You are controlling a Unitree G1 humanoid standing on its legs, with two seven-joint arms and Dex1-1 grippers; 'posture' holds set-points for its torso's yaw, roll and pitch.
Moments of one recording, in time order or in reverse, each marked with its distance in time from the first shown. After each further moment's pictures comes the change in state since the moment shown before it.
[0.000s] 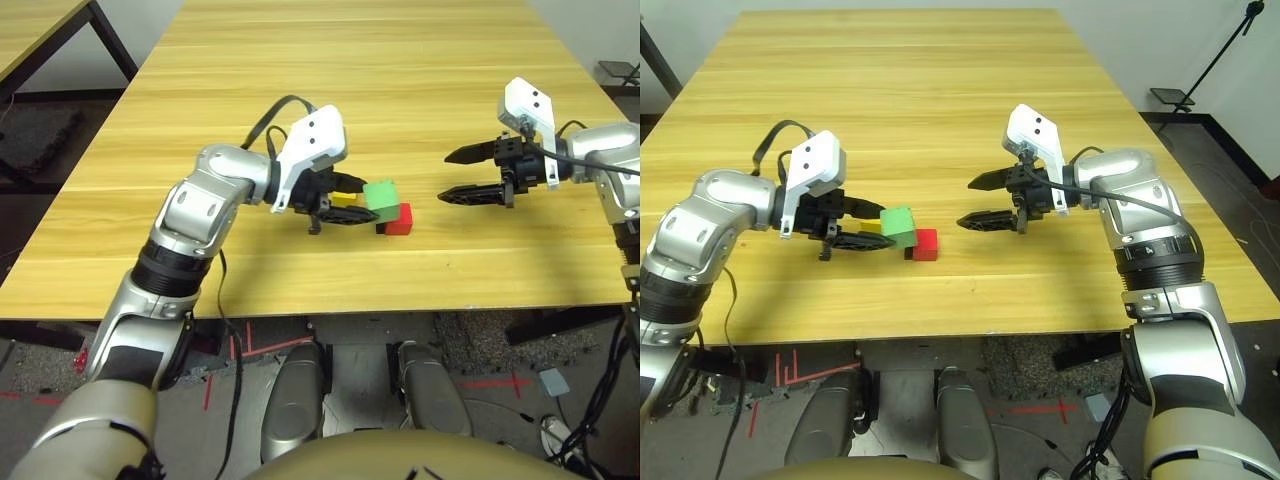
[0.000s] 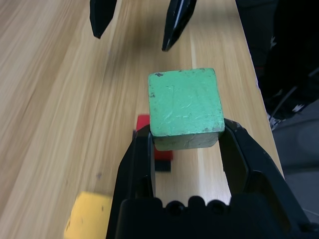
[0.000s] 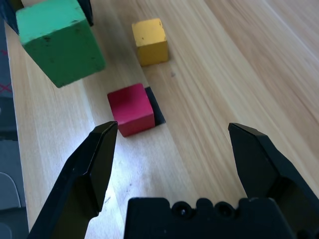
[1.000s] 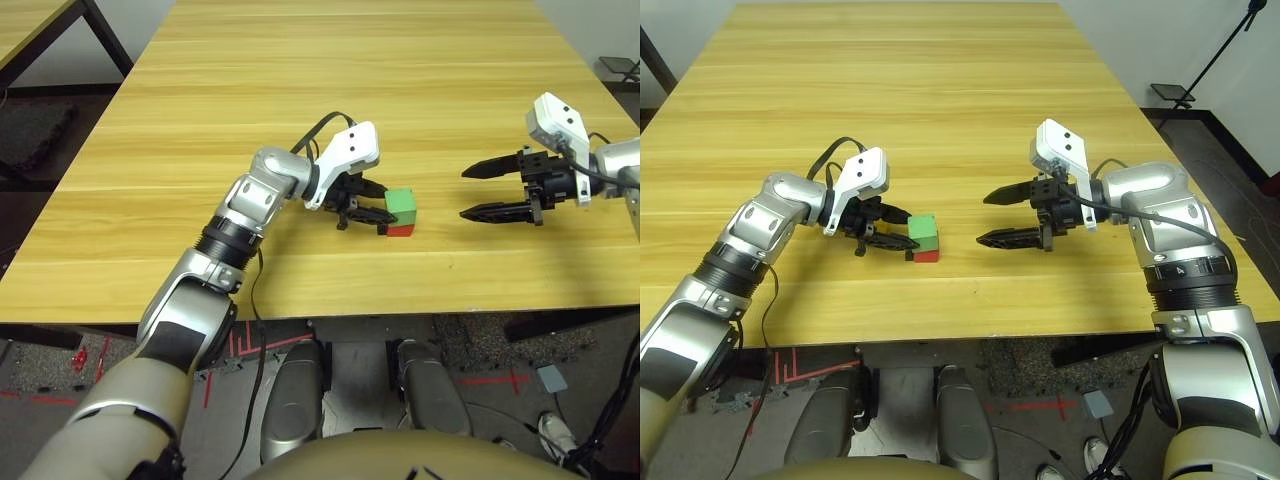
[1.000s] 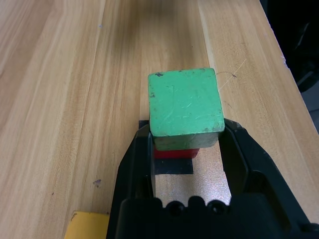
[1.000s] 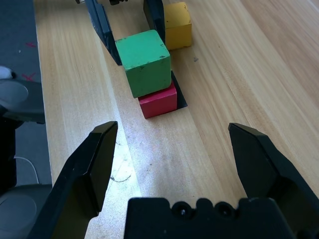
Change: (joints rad) left arm -0.071 -0.117 -0.077 0.399 0.118 -0.290 -0.067; right arm 0.082 -0.079 -0.020 -0.062 0.071 -0.025 0.076
